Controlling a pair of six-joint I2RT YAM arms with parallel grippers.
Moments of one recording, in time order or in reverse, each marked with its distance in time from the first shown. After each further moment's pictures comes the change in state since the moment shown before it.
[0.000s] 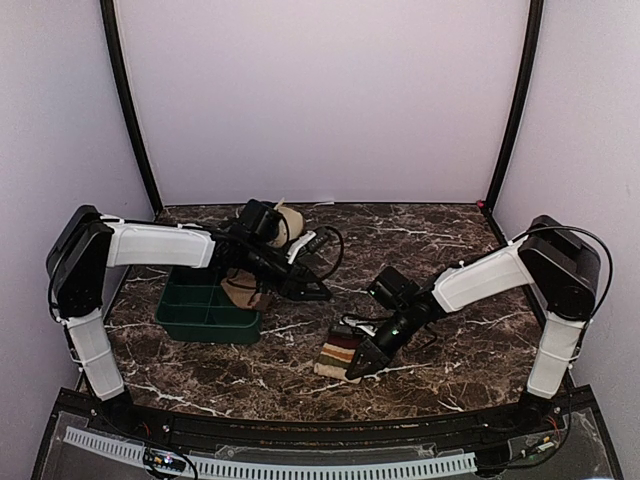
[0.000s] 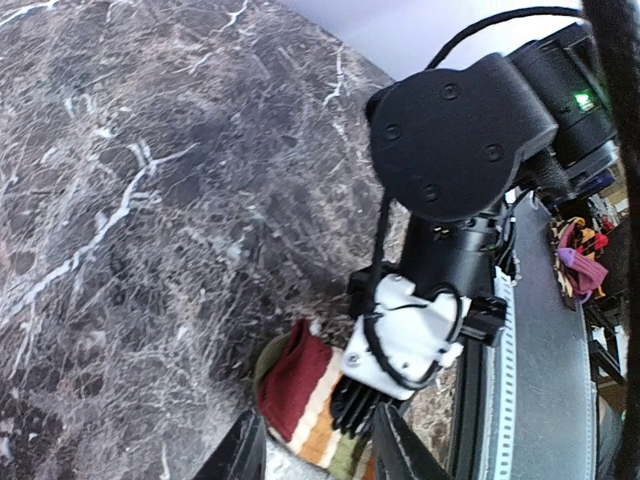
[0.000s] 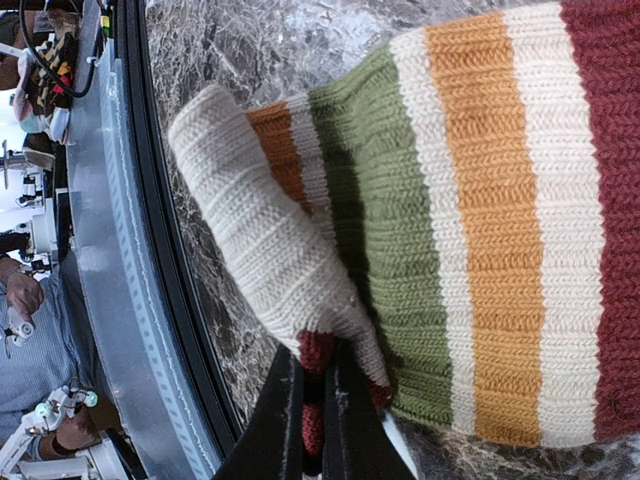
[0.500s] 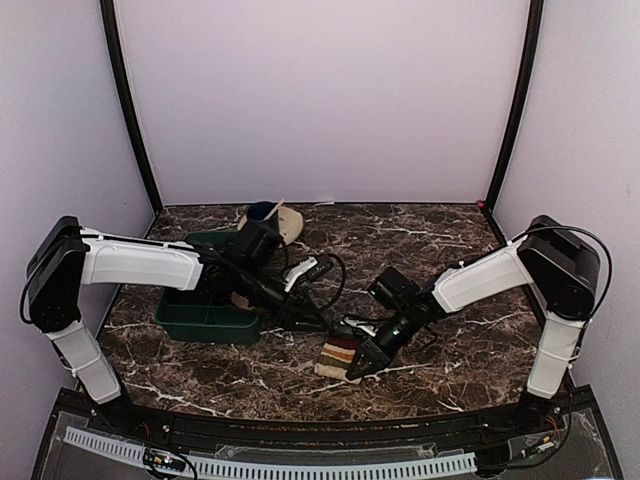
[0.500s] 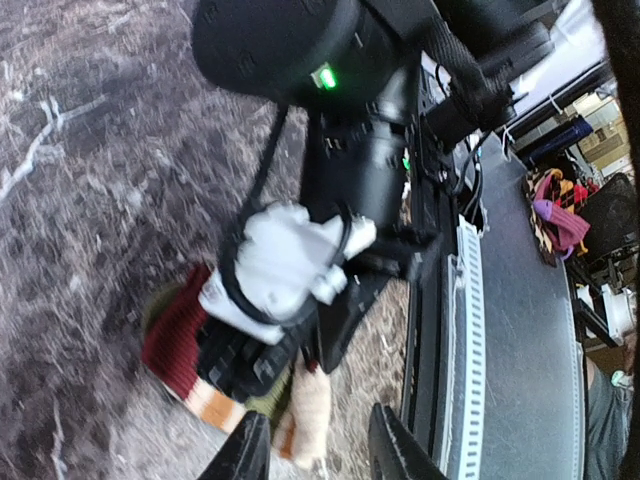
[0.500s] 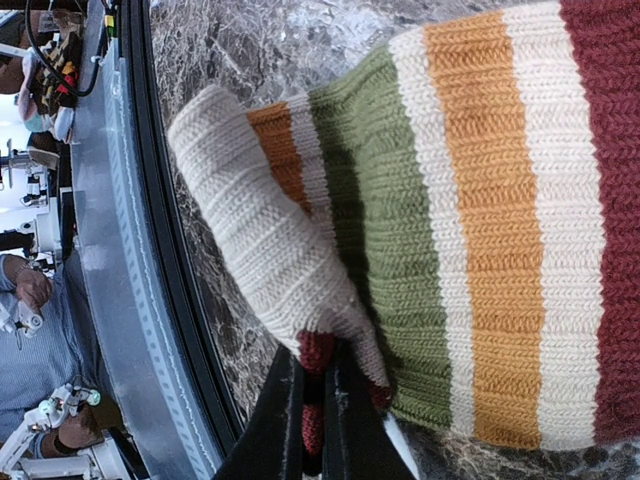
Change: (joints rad) left arm -0.105 -0.117 -0.130 -0.006 -0.014 -0.010; right arm -0.004 0.001 -0.009 0.011 -0.014 0.000
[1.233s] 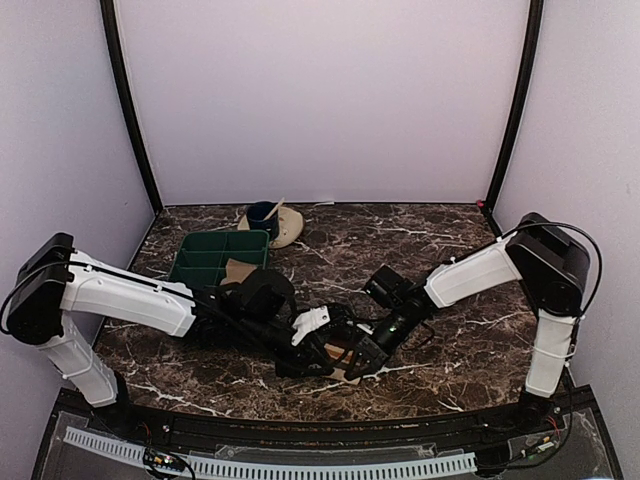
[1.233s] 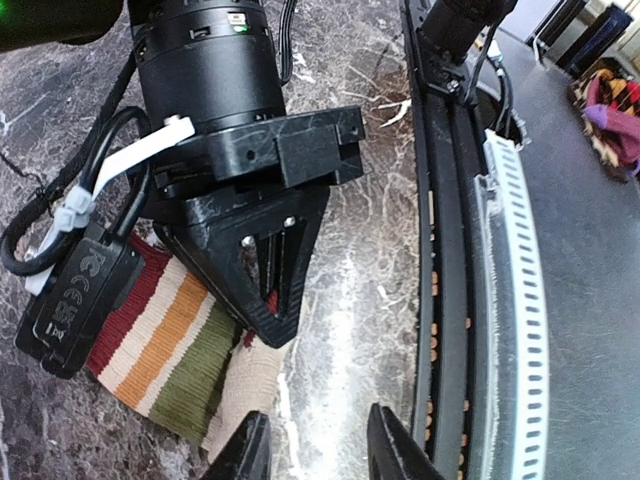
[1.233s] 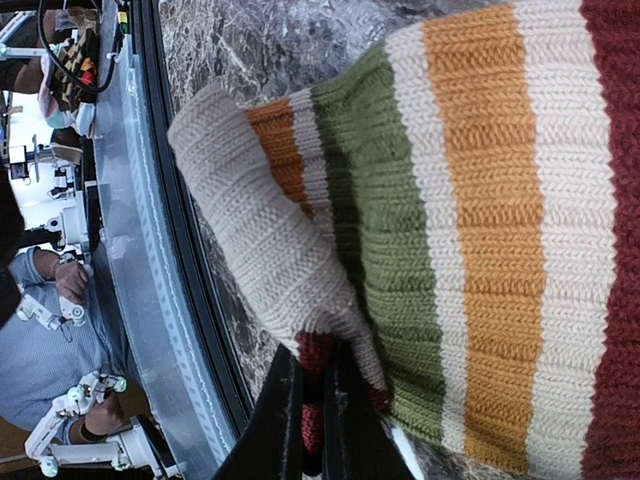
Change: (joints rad) left arm -0.253 -0.124 -0.238 0.167 -0.321 0.070; right arm -0.010 0.062 0.067 -0.085 -0.068 -0.012
